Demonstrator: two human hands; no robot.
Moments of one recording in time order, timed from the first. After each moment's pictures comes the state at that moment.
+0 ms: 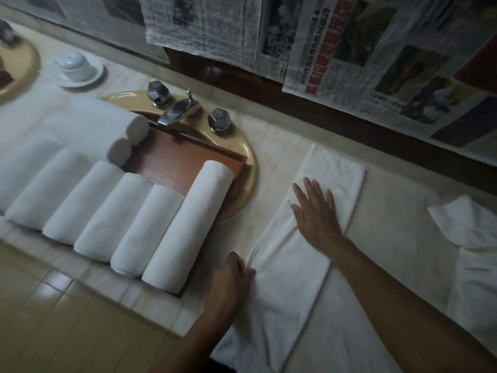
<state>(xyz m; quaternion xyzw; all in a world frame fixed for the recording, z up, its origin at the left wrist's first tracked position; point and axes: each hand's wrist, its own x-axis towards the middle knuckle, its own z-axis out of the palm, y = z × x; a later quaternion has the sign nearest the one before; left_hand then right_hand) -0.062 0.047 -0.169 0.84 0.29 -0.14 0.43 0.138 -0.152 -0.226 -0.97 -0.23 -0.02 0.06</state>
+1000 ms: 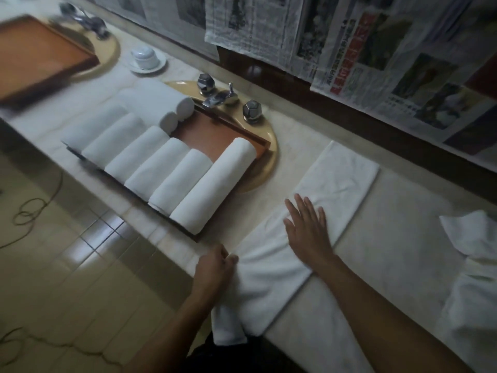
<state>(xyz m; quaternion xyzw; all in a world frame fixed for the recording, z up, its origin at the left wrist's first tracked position) -0.143 0.043 -0.178 0.83 0.39 -0.08 0.39 0.044 -0.147 -0.235 -0.96 -0.28 0.00 0.08</state>
